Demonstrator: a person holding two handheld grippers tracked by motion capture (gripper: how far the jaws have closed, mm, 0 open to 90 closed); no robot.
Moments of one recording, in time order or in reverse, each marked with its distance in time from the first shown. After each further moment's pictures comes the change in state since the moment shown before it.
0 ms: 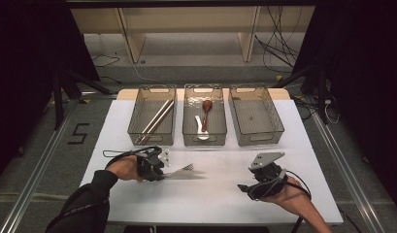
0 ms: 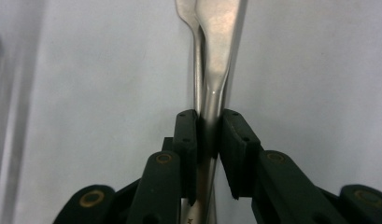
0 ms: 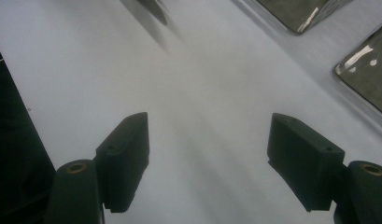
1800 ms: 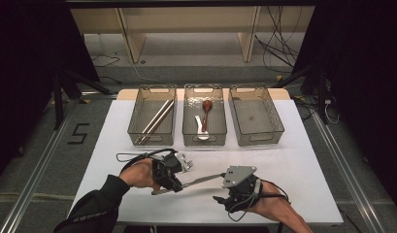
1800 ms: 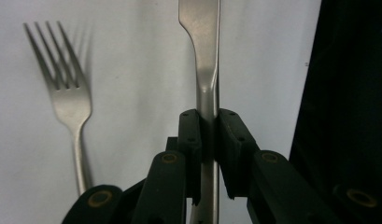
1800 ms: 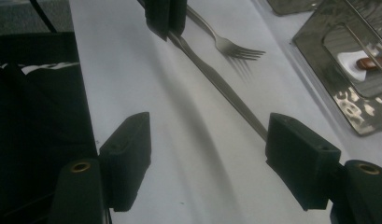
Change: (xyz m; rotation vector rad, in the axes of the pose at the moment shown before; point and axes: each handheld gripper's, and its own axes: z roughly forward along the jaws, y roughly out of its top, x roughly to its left) left arm -0.040 0.058 -0.020 -0.065 -0.220 -0.105; right arm 0.063 0.037 0.014 -0.081 0.066 -0.298
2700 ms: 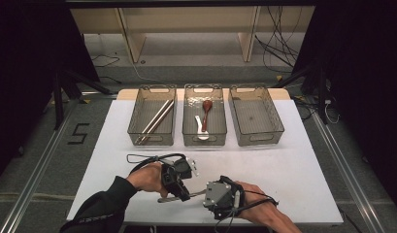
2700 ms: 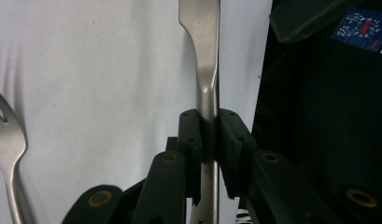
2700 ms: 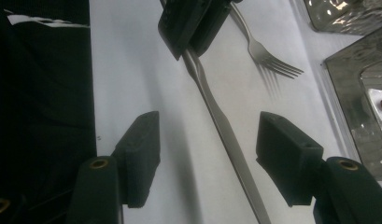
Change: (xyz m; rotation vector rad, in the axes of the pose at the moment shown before) left arm -0.017 0.019 0.007 0.040 -0.094 0.024; right arm 0.030 0.013 0.030 0.086 -0.031 -0.228
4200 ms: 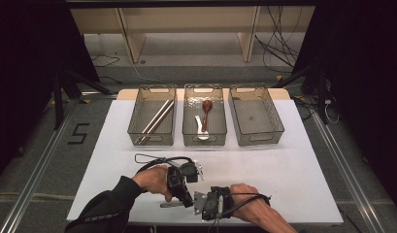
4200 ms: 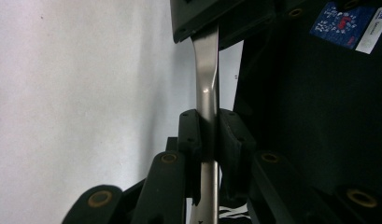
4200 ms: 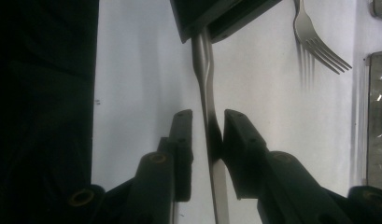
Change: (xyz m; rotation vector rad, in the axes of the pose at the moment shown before) left arm -0.003 0.013 0.012 0.075 -0.089 0.004; right arm 0.011 0.016 0.025 0.216 0.023 -0.216
